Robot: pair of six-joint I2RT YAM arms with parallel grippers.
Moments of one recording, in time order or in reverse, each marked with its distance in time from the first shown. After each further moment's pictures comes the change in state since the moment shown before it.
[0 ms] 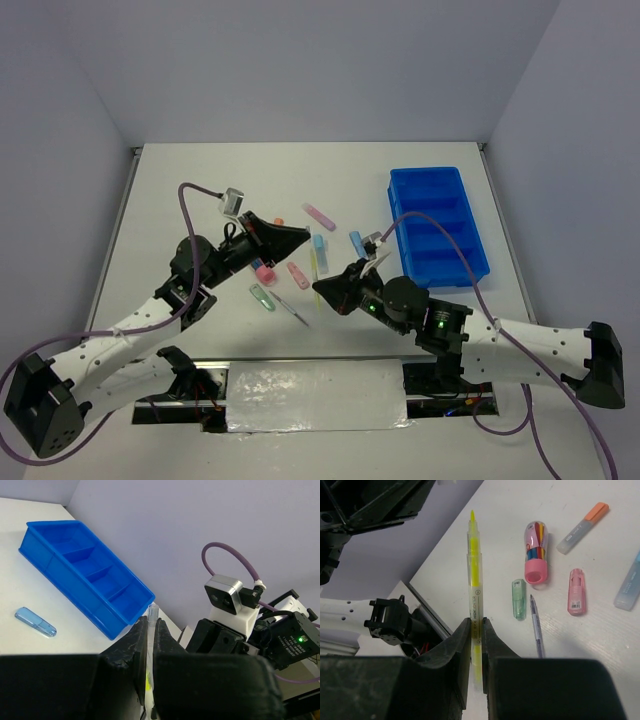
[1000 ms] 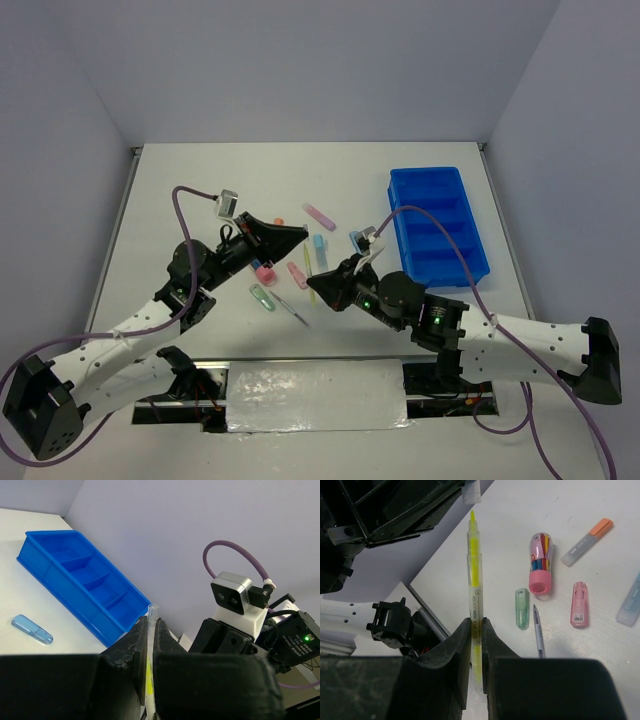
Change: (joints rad) left arm 0.000 -0.016 -0.033 0.062 -0.023 -0.023; right arm 0.010 0.055 0.075 0.000 -0.009 -0.060
